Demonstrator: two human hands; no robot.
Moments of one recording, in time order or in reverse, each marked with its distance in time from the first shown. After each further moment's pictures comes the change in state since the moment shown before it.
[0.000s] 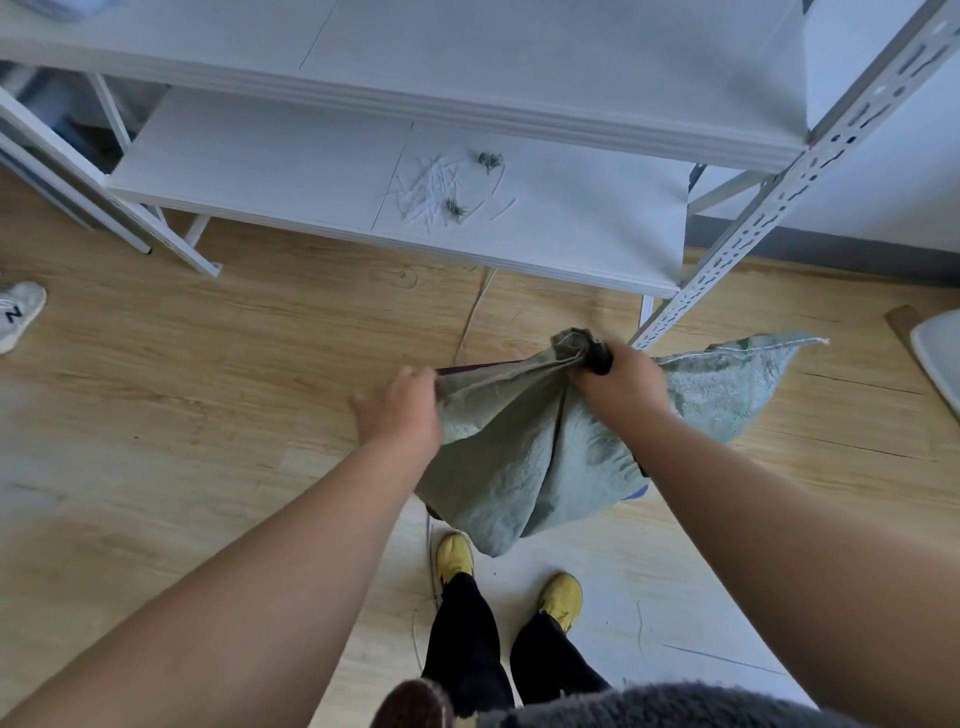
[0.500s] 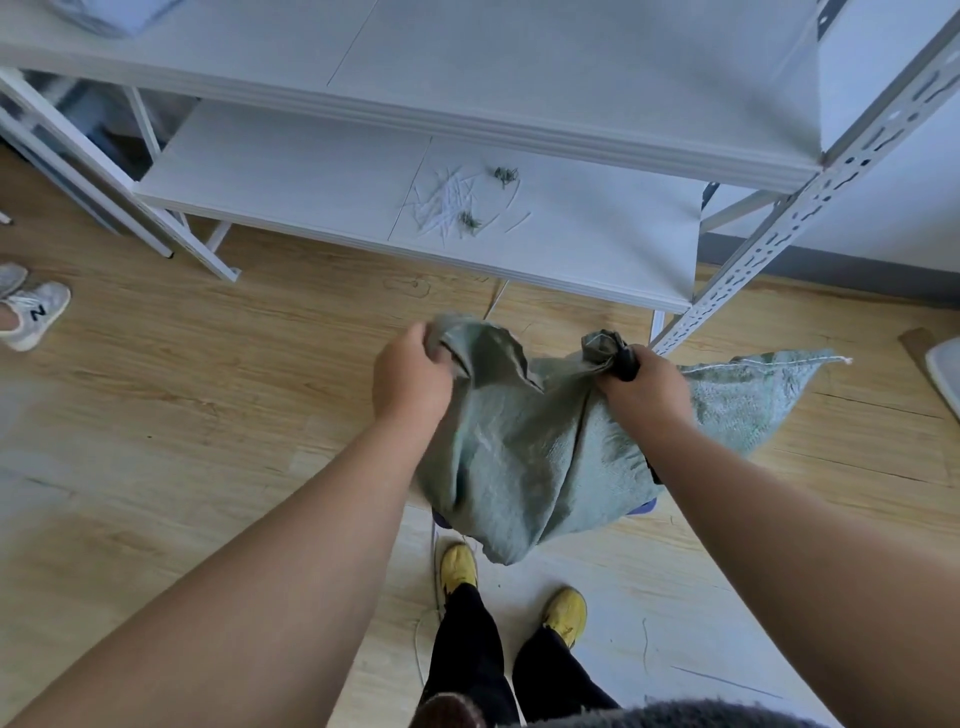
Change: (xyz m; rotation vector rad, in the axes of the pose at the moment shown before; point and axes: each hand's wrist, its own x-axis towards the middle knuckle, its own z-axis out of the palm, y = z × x) left_hand 0.005 0.006 -0.030 -0.552 0.245 -0.036; right_hand 0.001 0.002 -0.005 0.057 0.082 0.021
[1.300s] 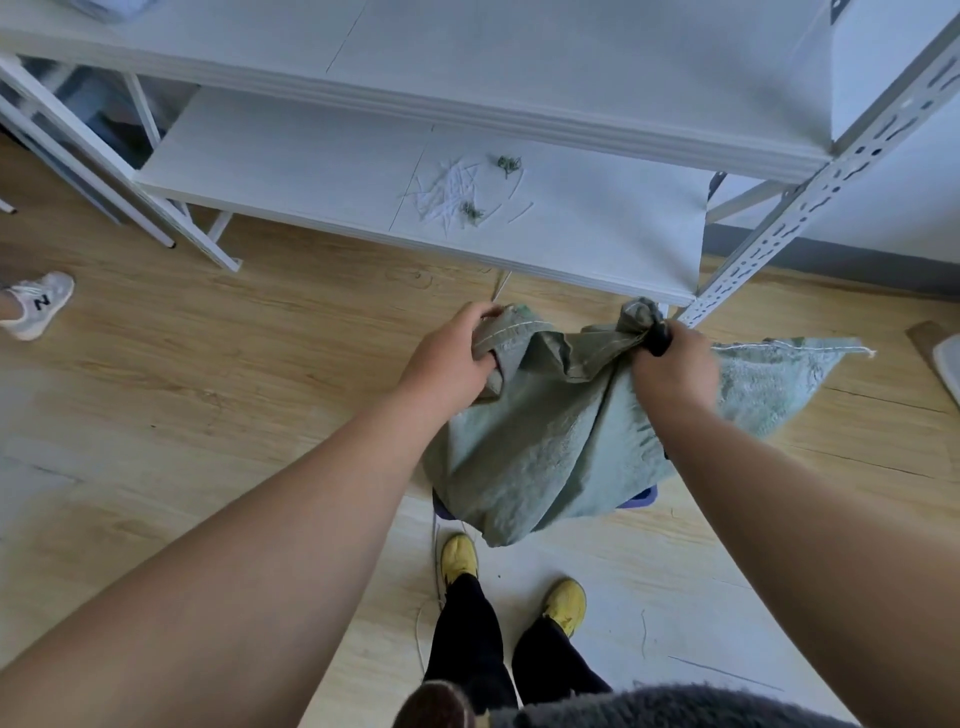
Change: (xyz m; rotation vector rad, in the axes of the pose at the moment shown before) left_hand 0.007 0.020 0.002 -0.070 -0.298 0.216; right_hand 0.020 0.006 -0.010 -0.015 0.189 0.043
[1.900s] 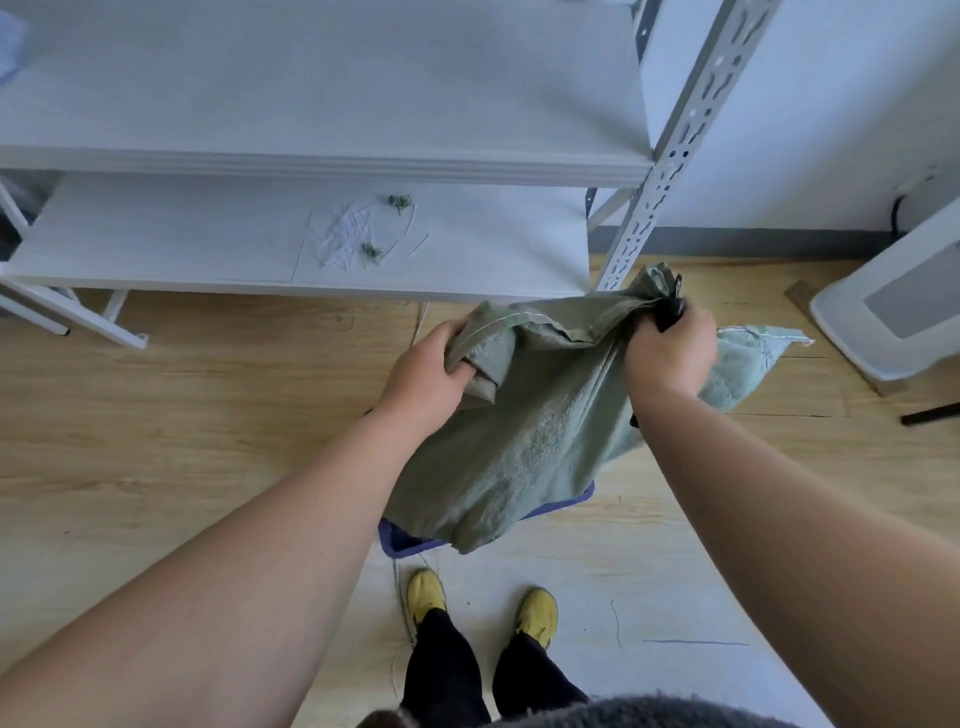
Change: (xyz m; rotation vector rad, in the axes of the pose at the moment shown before) left_hand 0.010 0.077 0.052 -0.061 -0.053 0.115; right_hand 0.021 0.043 -0.088 0.243 0.400 0.184
